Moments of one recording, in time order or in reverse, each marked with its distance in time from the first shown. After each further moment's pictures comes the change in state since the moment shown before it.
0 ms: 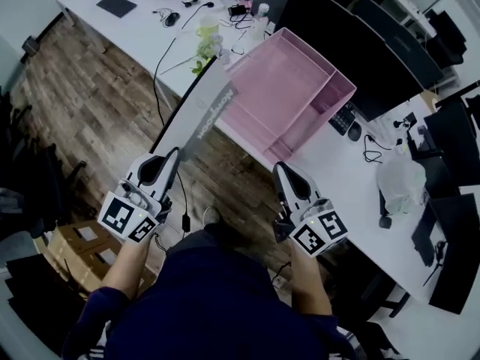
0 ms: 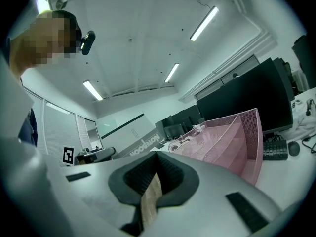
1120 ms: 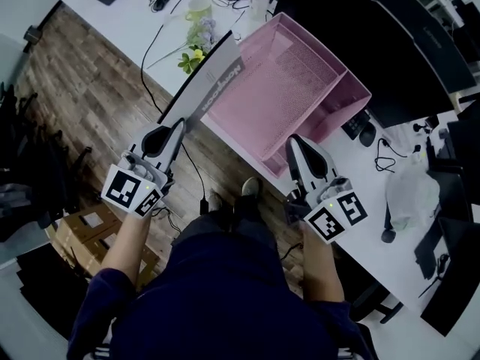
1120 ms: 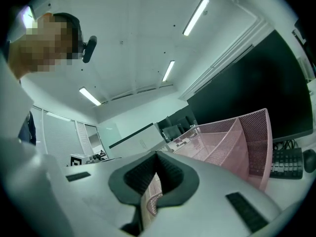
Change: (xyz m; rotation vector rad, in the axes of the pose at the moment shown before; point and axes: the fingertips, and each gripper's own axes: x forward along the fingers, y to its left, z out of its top) left arm 0.148 0.041 -0.038 0.097 0.140 0.040; right arm 0.060 -0.126 0.050 0.060 0.005 0.048
